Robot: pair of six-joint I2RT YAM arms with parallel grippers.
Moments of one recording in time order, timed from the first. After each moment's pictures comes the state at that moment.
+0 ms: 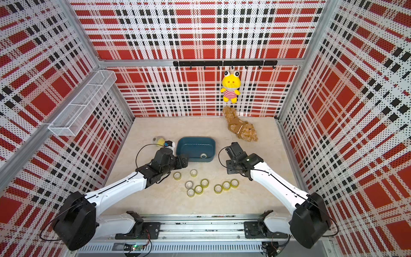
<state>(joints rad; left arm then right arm) -0.57 1.28 0.73 -0.11 -0.11 -0.60 0.58 1.23 0.93 -0.81 0.21 0.44</state>
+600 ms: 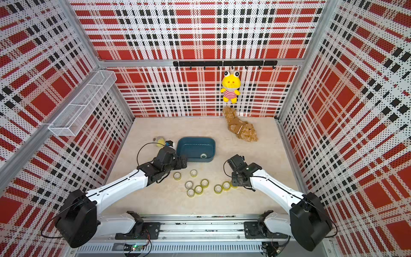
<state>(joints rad) -0.58 1.29 0.76 -0.22 -0.20 -0.56 0.58 1.27 0.75 -0.79 0.21 0.59</state>
